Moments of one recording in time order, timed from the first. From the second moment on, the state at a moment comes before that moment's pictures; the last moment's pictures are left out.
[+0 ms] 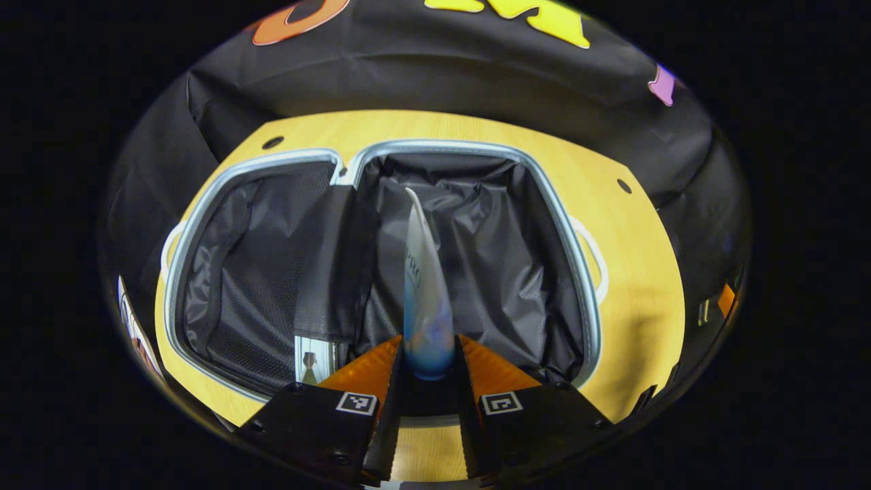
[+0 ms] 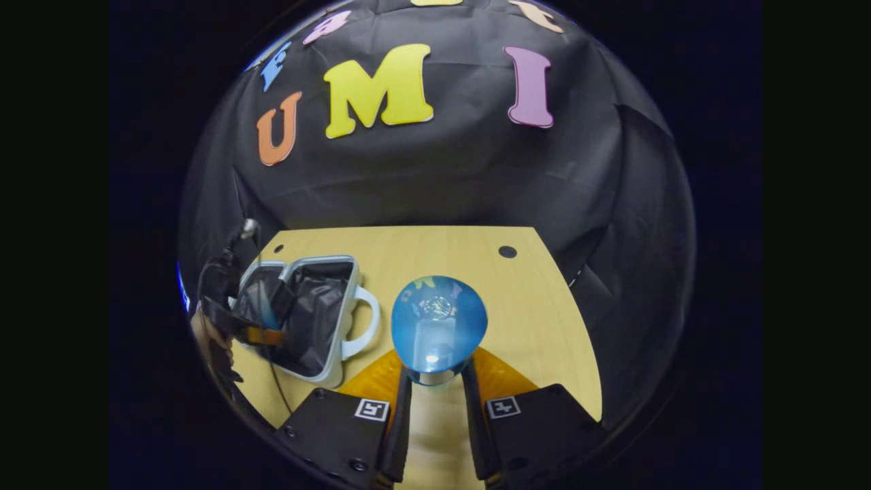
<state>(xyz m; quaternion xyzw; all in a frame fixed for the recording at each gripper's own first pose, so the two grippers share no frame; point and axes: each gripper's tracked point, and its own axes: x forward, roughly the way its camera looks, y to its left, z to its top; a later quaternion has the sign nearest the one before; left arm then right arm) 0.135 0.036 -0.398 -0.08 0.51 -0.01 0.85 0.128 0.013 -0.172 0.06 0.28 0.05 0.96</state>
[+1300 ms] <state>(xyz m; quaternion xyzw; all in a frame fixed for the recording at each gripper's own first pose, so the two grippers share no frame) 0.119 0.060 -0.366 -0.04 0.52 -0.06 0.85 0.139 0.135 -0.146 0.04 0.29 0.12 0.95</state>
